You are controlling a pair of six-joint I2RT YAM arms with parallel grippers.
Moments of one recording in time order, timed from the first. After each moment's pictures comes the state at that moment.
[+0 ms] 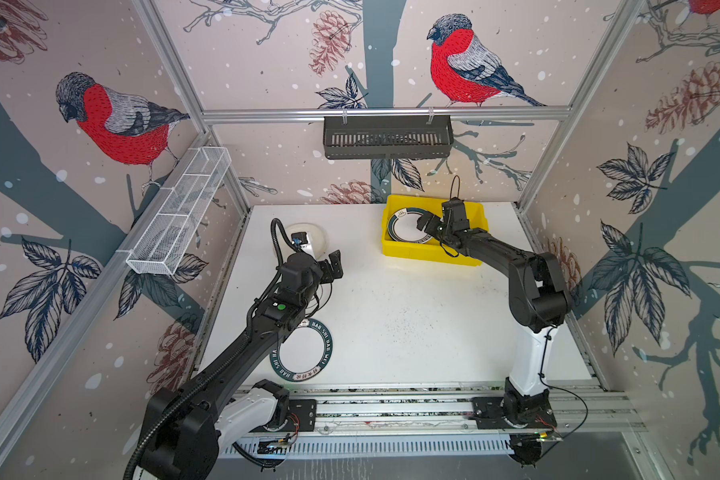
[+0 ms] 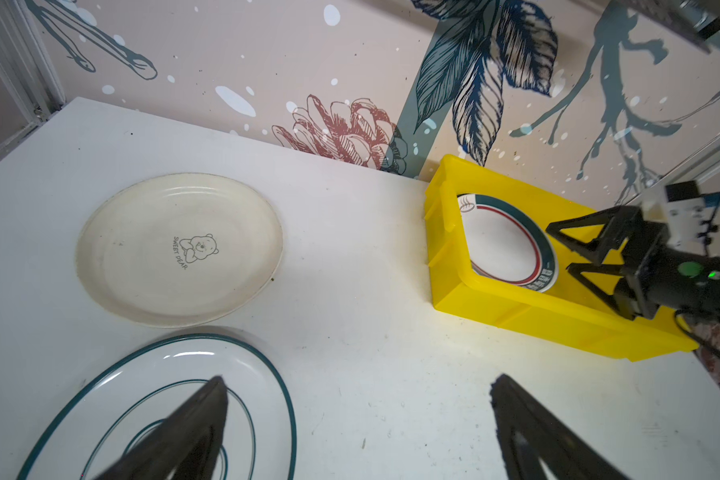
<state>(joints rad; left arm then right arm) -0.40 1.09 0.72 -0.01 -0.18 -0.41 0.32 1.99 1.45 -0.08 -0.03 0.67</state>
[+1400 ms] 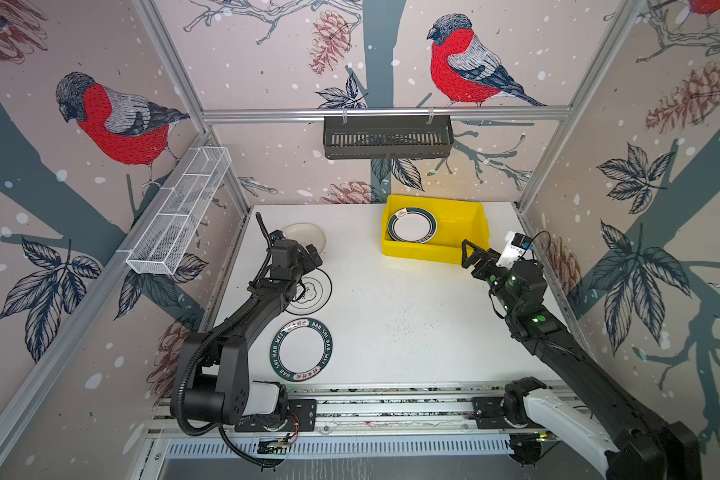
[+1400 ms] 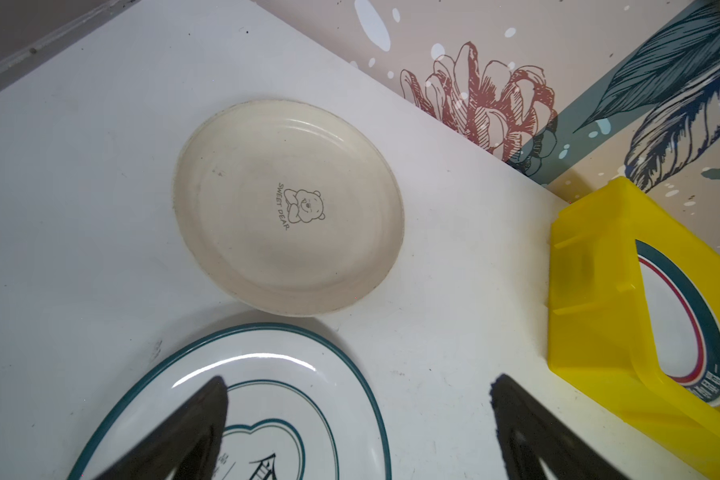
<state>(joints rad) -0.11 1.39 0.77 0.03 -0.07 -0.56 0.28 0.88 0.56 0.21 0.05 0.56</state>
